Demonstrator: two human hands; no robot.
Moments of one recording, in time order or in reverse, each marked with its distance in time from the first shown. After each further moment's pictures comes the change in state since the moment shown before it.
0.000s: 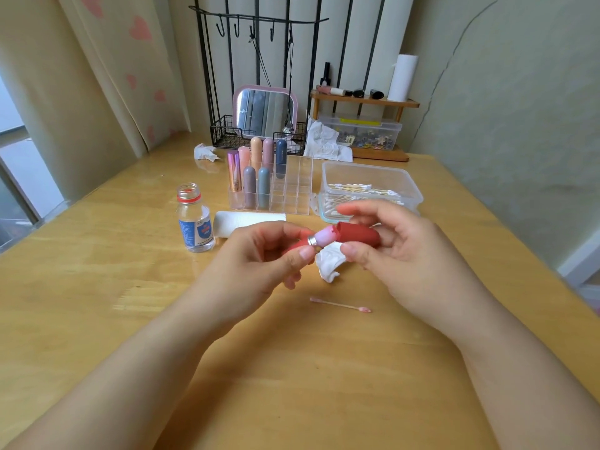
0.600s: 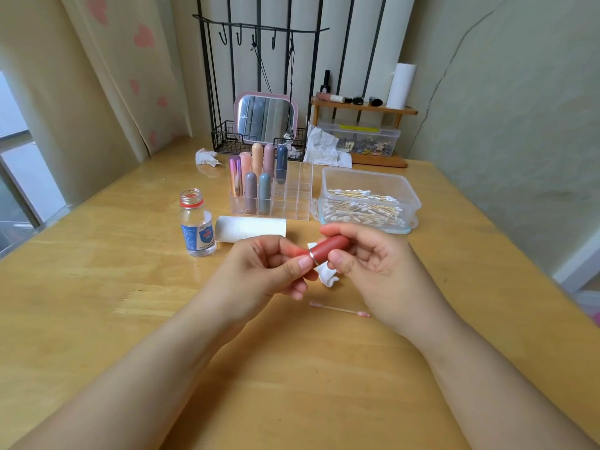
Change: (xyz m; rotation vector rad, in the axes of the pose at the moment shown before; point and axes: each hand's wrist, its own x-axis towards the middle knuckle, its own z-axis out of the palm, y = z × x) left_hand 0.005 -0.016 0.001 -0.223 0.022 -0.095; right_hand -0.001 0.009 0.022 0.143 0.003 0.021
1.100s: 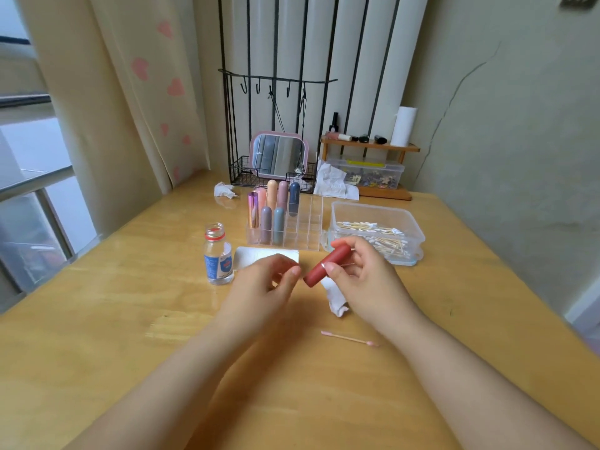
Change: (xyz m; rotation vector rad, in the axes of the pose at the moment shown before) left_hand 0.016 -0.007 -0.019 0.806 0.293 0.206; right_hand 0.034 0.011 0.010 -0.232 0.110 0.117
